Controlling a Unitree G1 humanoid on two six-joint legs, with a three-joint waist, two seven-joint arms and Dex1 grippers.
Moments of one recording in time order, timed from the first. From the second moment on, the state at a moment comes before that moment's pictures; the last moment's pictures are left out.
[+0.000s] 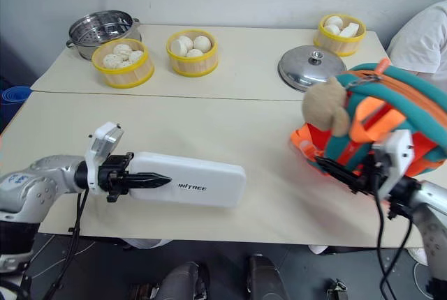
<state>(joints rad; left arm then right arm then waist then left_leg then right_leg) -0.33 0.84 0.08 -0.12 -0.83 0.80 -1.21 0.02 -0.76 -0.42 -0.29 0.70 0.43 0.93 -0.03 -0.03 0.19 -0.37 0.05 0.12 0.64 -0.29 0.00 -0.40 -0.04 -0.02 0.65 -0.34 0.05</state>
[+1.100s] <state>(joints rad) -0.25 0.68 0.59 -0.16 -1.13 0.90 -0.90 -0.14 -0.97 -0.30 -0.48 1.23 0.97 1.02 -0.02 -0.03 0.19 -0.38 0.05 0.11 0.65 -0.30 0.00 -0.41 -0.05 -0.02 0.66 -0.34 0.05</state>
